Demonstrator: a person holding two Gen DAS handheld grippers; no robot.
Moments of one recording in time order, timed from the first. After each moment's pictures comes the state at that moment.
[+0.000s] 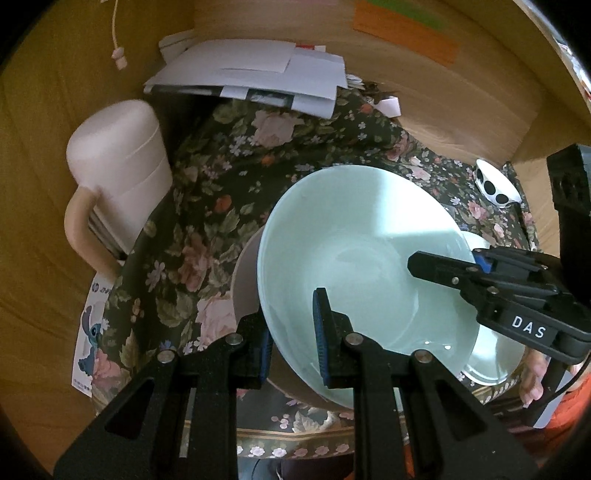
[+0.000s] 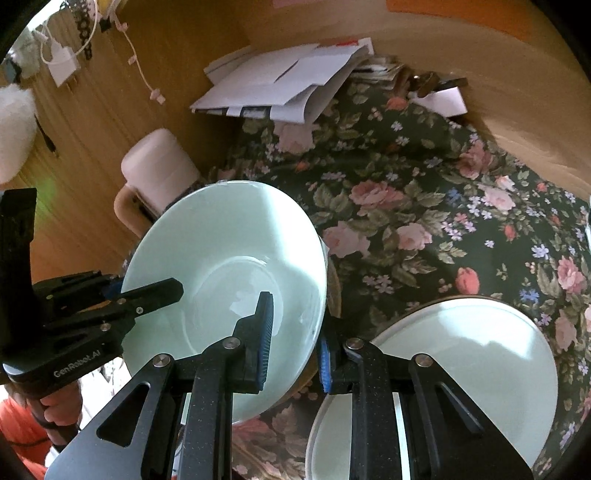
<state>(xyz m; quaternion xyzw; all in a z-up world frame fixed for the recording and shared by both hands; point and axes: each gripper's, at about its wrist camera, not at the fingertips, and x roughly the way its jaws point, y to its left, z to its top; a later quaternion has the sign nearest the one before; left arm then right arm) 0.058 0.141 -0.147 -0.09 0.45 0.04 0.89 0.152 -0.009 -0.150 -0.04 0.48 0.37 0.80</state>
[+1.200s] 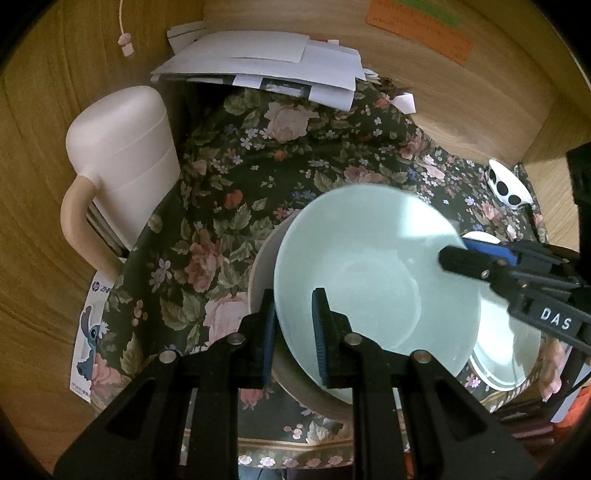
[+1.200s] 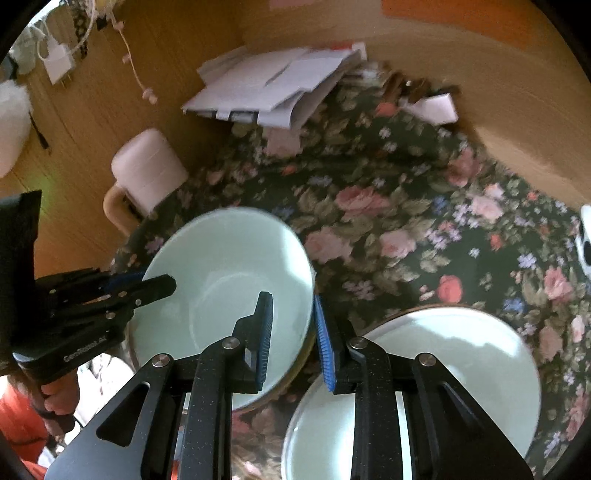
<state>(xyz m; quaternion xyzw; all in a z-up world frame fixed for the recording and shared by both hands) 0.064 0.150 -0.158 -0.09 0.45 0.06 0.88 0.154 -0.022 -0.143 -0.04 0.46 0.36 0.81</state>
